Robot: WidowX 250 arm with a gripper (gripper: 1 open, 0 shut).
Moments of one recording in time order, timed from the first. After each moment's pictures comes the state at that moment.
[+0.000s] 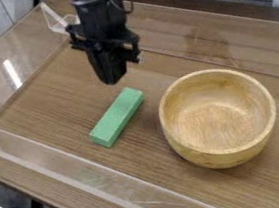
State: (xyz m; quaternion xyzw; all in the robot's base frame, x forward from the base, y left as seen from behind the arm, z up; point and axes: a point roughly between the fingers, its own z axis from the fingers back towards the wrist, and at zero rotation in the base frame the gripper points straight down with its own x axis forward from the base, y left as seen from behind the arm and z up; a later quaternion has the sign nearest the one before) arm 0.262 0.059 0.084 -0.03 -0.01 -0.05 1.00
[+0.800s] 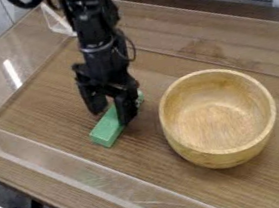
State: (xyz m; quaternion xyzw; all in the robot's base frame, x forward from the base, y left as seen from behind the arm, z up) arm 0.248 0.065 0.030 -0.02 0.03 -0.06 1.00
